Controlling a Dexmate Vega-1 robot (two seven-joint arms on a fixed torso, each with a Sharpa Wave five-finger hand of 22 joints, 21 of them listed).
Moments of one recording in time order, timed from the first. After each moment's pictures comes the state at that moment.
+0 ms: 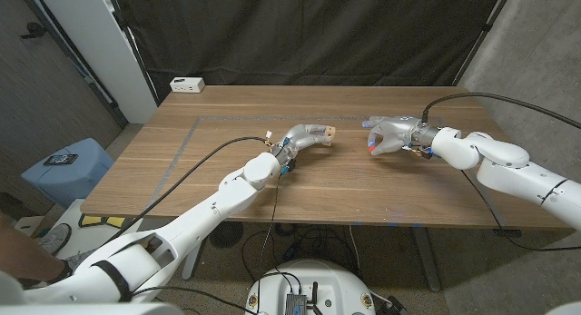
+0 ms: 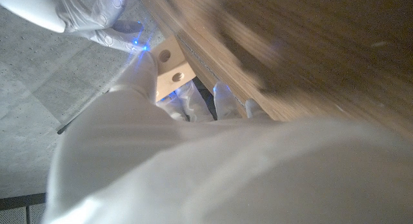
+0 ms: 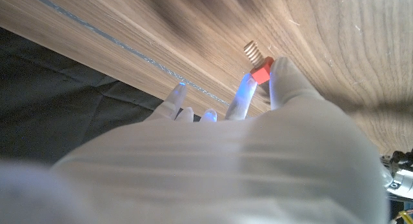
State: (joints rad) left arm 0.66 0.37 0.72 -1.27 -0.17 -0.18 0.06; left_hand 0.97 -0.02 0.37 -0.14 0.18 0.85 -0.22 0.20 0.19 0.84 -0.22 0.28 0.39 0.40 -0.05 0.22 0.20 0.04 0.14 0.19 0.17; right arm -0.81 -1.06 -0.52 -1.76 -0.51 0.08 0.14; right_hand 0.88 -0.10 0.44 -0.16 0.20 0.73 -0.17 0.64 0.43 0.14 -0.13 0.20 0.19 0.05 -0.04 0.21 0.20 0.37 -0.03 0.19 0.16
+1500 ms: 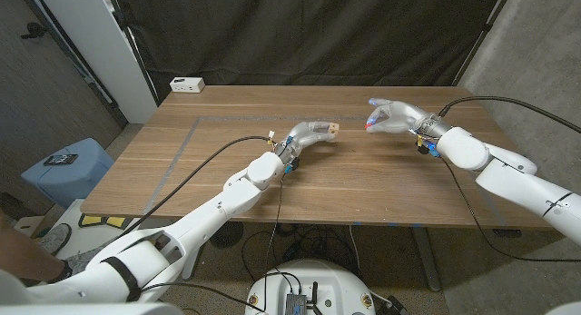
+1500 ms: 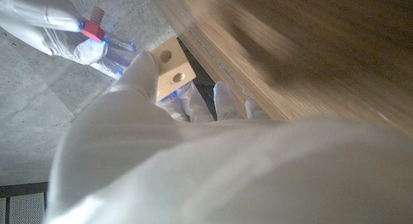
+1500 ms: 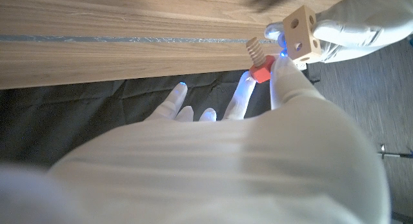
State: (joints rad) left arm 0.64 0.32 0.72 -1.20 -0.17 -0.27 0.07; left_hand 0.97 -0.01 0.36 -0.14 0.18 0.84 -0.22 0.20 0.19 0.83 -0.22 0.27 0.39 0.40 -0.05 0.22 0.20 0.04 0.14 0.19 0.17; right arm -0.94 -0.99 -0.36 -1.79 -0.06 0.05 -0.03; right_hand 0.88 -0.09 0.44 -0.16 0.19 0.74 -0.14 0.68 0.45 0.17 -0.10 0.20 0.19 0.07 -0.04 0.21 0.20 0.37 -0.04 0.19 0.16
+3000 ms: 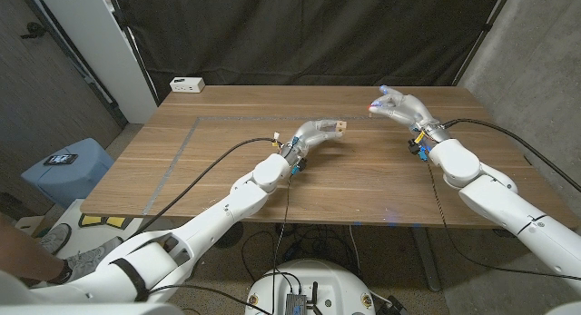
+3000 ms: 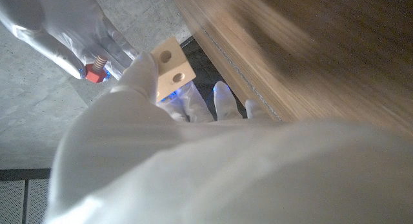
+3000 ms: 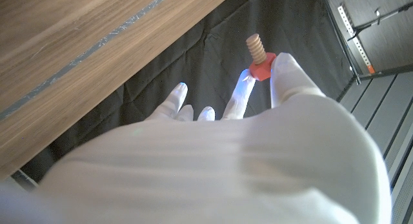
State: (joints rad) left arm 0.65 0.27 0.73 -1.17 -0.18 -0.34 0.06; left_hand 0.96 -0.01 0.36 -0.14 0.18 0.84 -0.22 0.20 0.19 0.83 -0.22 0.26 0.39 0.40 -0.05 0.22 0.20 0.04 0.14 0.20 0.18; right arm -1.03 -0.79 -0.28 -1.74 0.25 0.17 -0.20; right_hand 0.88 -0.09 0.43 -0.15 0.18 0.76 -0.13 0.71 0.46 0.19 -0.08 0.20 0.19 0.08 -0.04 0.21 0.20 0.38 -0.04 0.19 0.16
